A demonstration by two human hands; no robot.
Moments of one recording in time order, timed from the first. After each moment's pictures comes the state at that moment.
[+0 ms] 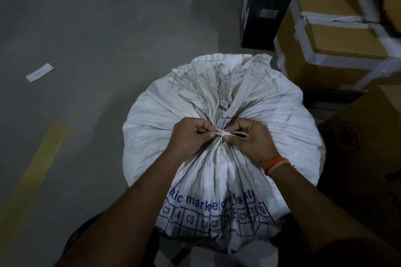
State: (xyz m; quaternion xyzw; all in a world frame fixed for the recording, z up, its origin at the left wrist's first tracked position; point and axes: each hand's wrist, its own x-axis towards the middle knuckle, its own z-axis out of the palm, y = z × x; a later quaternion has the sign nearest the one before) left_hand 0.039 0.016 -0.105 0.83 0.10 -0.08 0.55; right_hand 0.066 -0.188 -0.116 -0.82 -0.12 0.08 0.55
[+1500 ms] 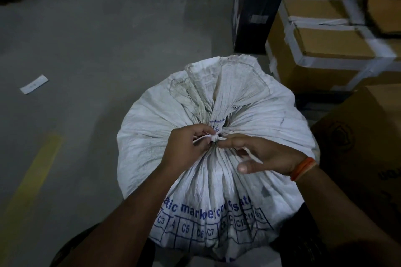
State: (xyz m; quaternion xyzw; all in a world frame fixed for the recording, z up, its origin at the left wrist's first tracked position) left_hand 0.028 0.006 -0.091 0.88 0.00 0.01 0.48; right_hand 0.063 -0.238 -0.067 -0.74 -0.30 0.39 0.46
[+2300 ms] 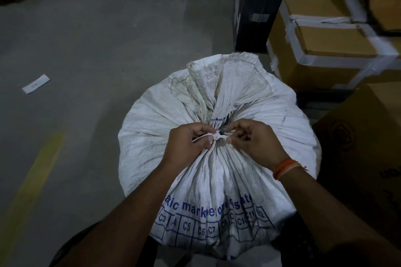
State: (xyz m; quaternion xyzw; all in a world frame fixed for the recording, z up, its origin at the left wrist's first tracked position) left_hand 0.026 0.006 -0.094 0.82 0.04 -0.03 0.58; right_hand 0.064 -0.209 -0.089 -0.85 -0.11 0.11 0.51
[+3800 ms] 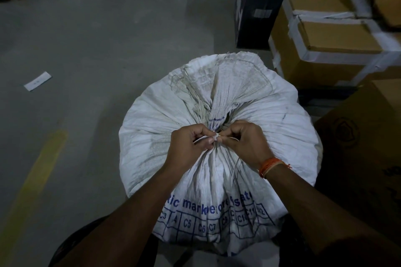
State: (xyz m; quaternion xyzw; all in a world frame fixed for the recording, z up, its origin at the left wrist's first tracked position) left_hand 0.020 0.003 -0.113 0.78 0.05 0.00 0.62; right_hand 0.060 -0.184 -0.107 -0.86 -0.13 0.06 0.49
